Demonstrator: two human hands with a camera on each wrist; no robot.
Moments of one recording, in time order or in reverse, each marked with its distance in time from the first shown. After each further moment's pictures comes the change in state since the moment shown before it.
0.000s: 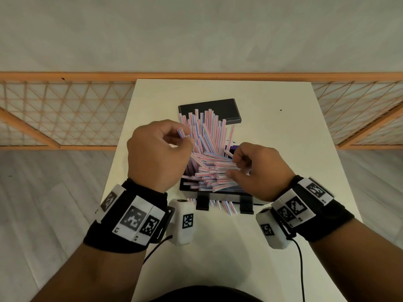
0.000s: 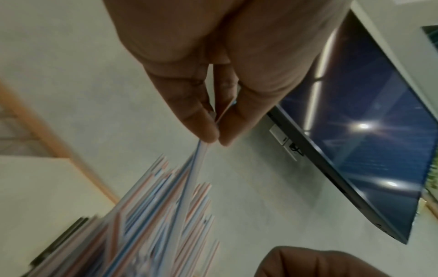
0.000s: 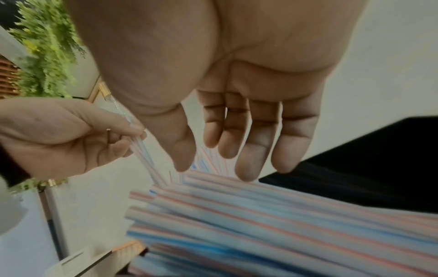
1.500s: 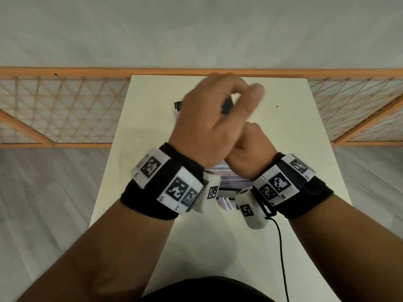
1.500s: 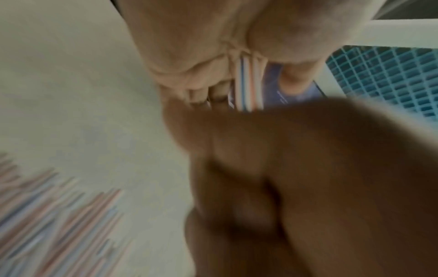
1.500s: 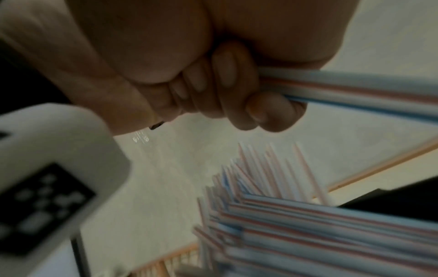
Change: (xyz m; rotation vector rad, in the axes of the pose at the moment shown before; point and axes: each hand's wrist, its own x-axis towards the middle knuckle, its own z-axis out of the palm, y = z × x) left_hand 0.021 0.065 0.039 -0.236 -0.167 0.408; right_hand 0.023 -0.038 -0.006 0.157 0.161 -0.183
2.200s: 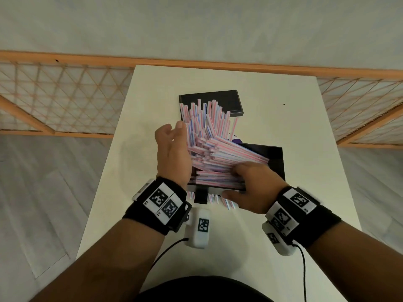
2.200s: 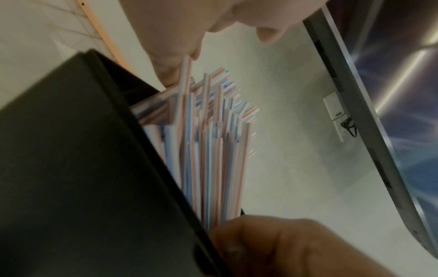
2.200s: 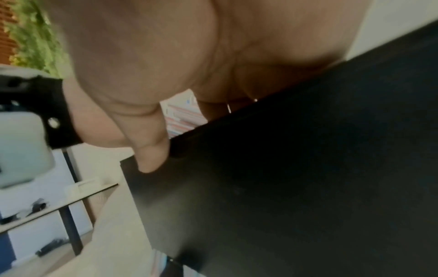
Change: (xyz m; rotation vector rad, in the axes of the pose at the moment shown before) left_hand -0.068 -0.081 0.008 -0.377 0.401 -0.925; right_hand -0.049 0.072 0.028 -0.404 -0.449 0.178
